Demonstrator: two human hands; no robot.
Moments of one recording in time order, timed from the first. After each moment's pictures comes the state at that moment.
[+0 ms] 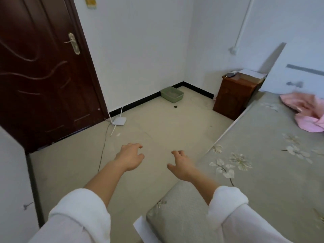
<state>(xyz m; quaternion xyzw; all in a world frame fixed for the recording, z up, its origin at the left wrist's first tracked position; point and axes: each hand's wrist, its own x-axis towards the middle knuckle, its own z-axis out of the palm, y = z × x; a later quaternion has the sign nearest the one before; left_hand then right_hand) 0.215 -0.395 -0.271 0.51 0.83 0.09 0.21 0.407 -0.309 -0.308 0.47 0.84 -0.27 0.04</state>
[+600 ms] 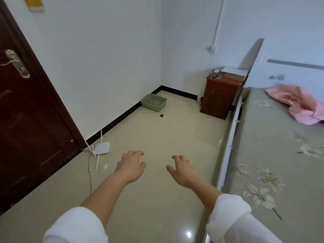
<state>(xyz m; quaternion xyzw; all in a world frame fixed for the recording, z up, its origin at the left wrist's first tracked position) -0.044 -0.151 -0.290 0.62 0.75 0.08 0.20 0.155 -0.113 -0.321 0.60 0.75 -0.28 -0.02</state>
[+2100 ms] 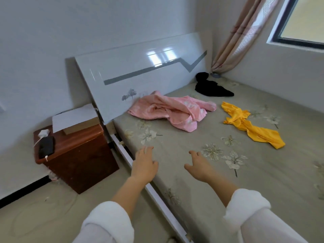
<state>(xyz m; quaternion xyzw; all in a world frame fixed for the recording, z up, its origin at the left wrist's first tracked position) 0.519 0.753 -0.314 0.93 0.28 0.02 0.25 0.638 0.583 -0.326 0.92 0.24 -0.25 -0.18</state>
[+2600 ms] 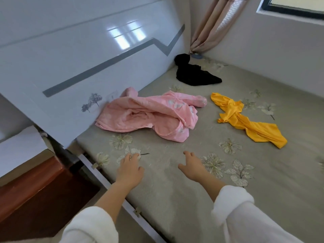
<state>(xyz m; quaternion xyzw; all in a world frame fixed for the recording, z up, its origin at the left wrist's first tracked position) 0.760 0.933 -0.389 0.94 0.23 -0.12 0.24 0.859 0.721 -0.395 0.93 0.12 -0.29 -0.19</state>
